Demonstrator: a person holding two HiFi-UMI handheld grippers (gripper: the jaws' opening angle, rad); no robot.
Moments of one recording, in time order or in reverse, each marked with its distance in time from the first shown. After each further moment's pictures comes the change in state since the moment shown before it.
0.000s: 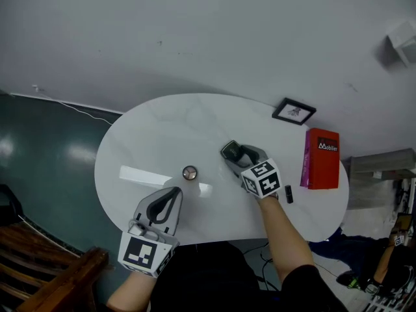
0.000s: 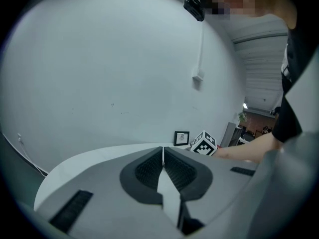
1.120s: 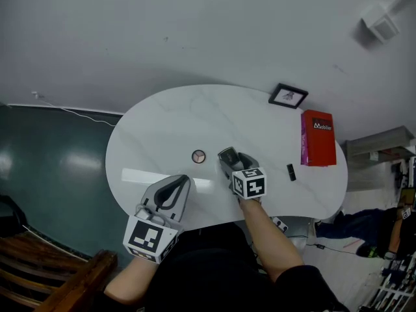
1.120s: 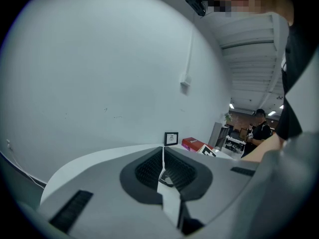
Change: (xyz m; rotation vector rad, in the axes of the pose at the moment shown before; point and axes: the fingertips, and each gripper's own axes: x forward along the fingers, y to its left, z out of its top) left arm -0.045 -0.006 0.003 0.082 -0.025 -0.133; right arm -0.008 0.068 -0.045 0.303 -0.051 -0.198
